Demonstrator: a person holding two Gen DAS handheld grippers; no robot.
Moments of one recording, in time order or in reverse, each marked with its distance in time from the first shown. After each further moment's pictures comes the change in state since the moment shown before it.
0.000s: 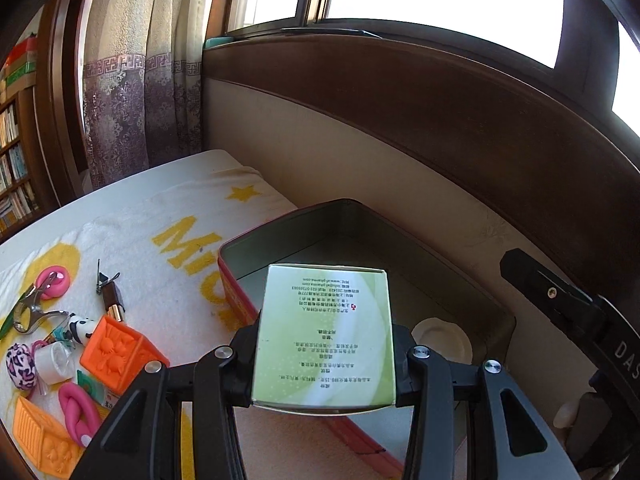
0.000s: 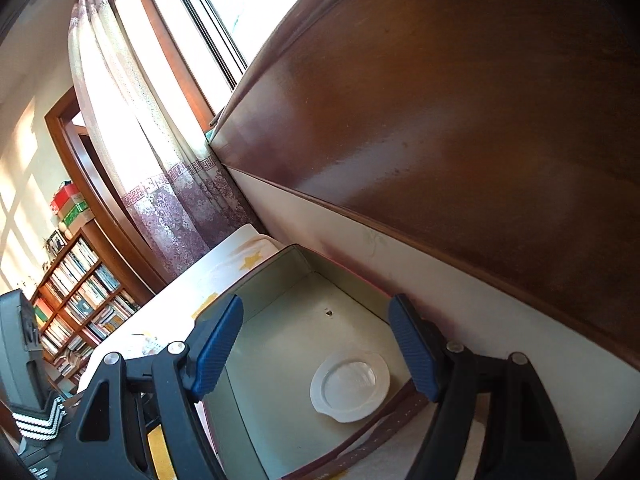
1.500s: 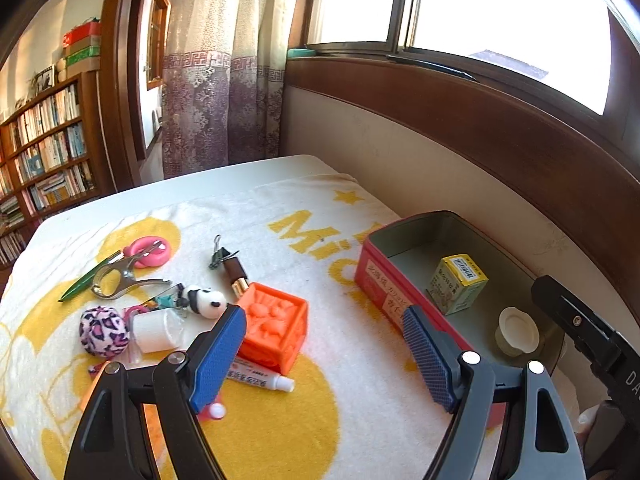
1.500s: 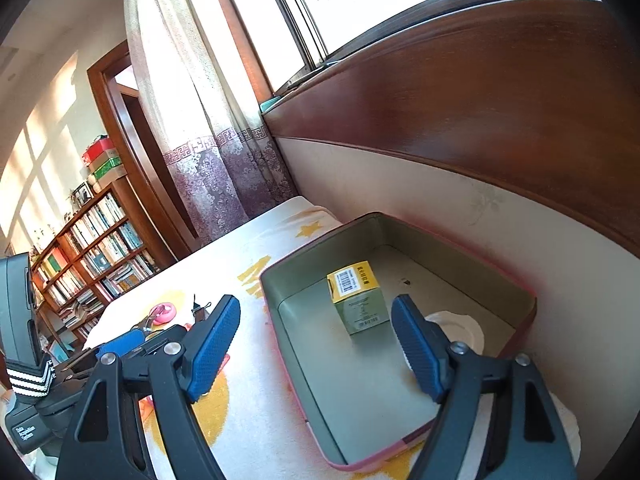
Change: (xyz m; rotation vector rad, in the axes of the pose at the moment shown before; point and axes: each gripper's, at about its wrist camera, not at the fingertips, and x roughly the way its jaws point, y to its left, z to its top) left arm -0.069 0.102 -0.035 -0.112 -0.067 0.189; right arm -0.004 0.082 -0.038 -0.161 0.051 0.097
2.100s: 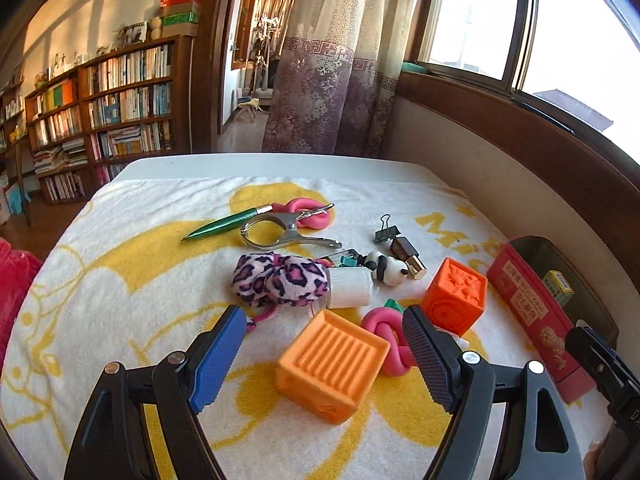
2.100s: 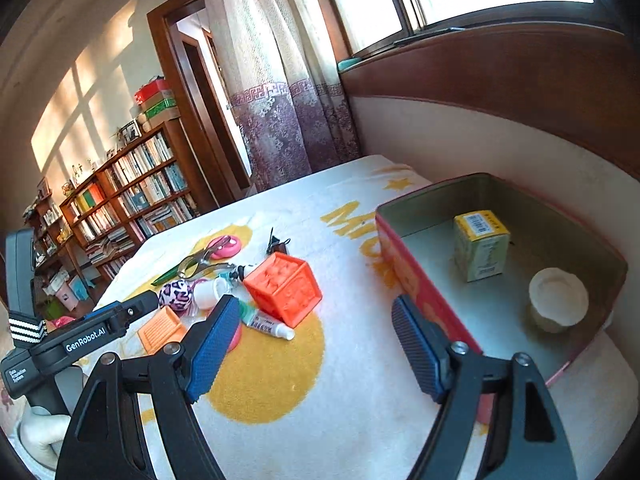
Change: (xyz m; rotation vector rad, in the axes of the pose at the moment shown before) left arm -0.043 0.144 -0.048 -0.215 -0.030 0.171; right arm 0.022 0.091 -0.055 -0.170 0.132 0.135
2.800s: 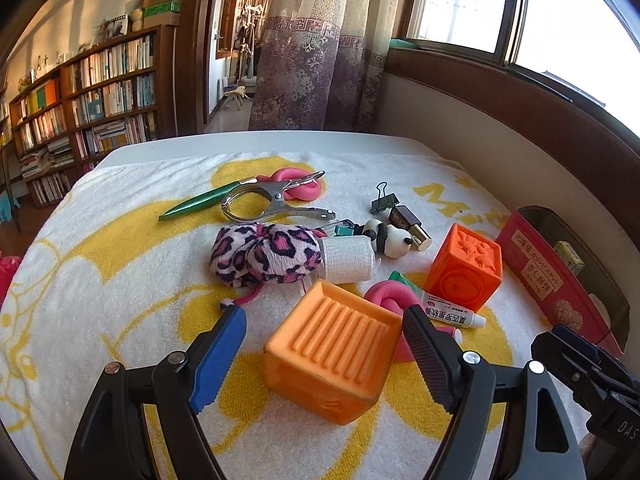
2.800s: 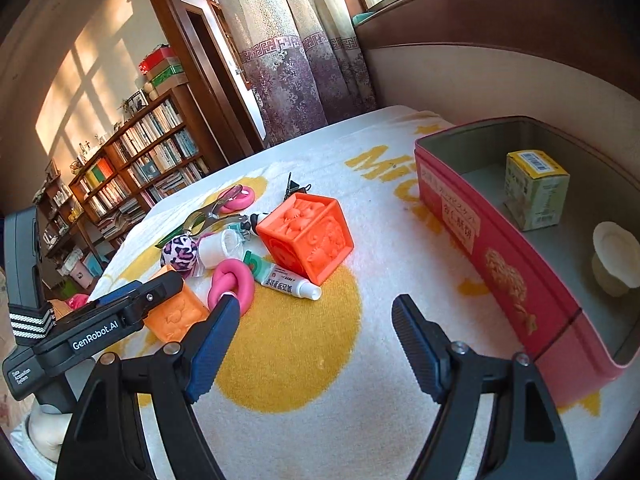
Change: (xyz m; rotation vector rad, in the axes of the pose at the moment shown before) left arm 0.032 -0.006 -0.016 0.053 0.059 -0.028; right arm 0.040 0.010 -0.023 0.013 0.128 0.058
